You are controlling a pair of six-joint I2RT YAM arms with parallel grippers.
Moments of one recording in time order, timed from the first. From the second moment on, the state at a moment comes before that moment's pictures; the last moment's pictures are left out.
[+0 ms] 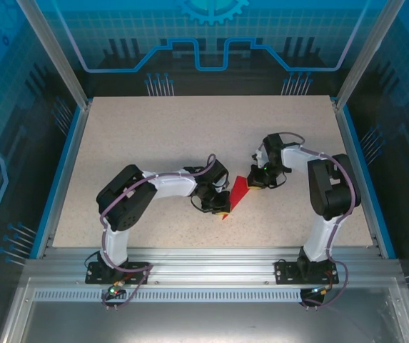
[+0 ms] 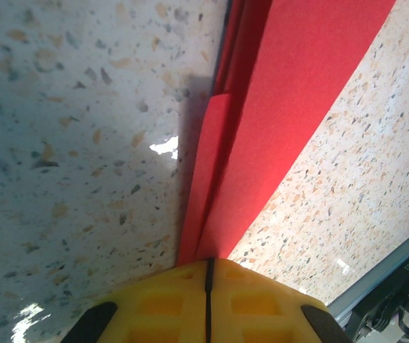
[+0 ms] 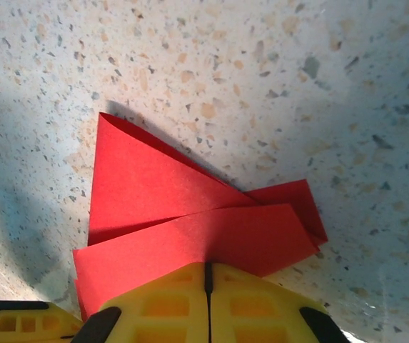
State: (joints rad) left arm -0.77 1.96 1.16 -0.42 0.48 -0.81; right arm 0.21 1.87 1.12 -0.70 -0.47 0.25
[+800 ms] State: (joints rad) left arm -0.77 1.96 1.16 -0.42 0.48 -0.81; right arm 0.13 1.70 1.02 -0.64 -0.62 0.28
